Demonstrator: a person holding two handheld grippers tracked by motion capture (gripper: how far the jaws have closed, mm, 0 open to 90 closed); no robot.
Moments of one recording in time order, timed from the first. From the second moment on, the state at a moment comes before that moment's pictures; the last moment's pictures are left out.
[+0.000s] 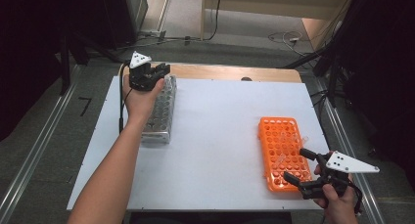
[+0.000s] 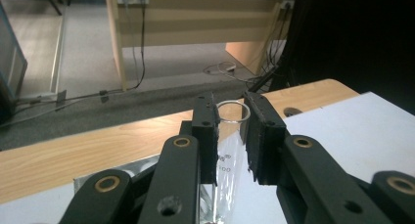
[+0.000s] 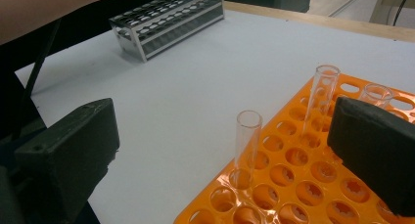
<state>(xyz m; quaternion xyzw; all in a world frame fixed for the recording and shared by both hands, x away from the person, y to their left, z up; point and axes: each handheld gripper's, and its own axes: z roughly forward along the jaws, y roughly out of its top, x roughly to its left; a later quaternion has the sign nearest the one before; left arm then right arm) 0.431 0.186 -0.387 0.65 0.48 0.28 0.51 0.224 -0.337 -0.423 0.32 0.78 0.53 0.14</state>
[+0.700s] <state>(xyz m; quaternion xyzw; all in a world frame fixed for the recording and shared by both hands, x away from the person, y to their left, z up) 0.491 0.185 -0.398 0.64 0.51 0.30 0.49 0.225 -0.340 -0.425 0.32 0.78 0.53 0.13</state>
